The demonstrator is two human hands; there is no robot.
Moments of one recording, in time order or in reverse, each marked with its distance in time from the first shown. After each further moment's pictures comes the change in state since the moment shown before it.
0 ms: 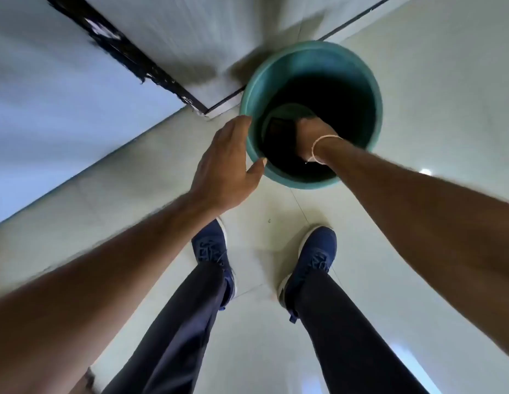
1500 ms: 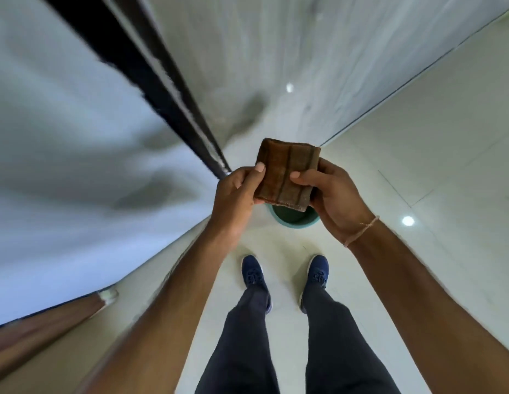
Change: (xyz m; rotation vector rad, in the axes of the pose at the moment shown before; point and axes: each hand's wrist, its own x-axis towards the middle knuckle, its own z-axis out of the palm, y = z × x) left_hand -0.203 0.255 -0.414 -0.967 0.081 -0.194; right_hand -0.506 -0.170 -0.356 1.783 0.225 -0.132
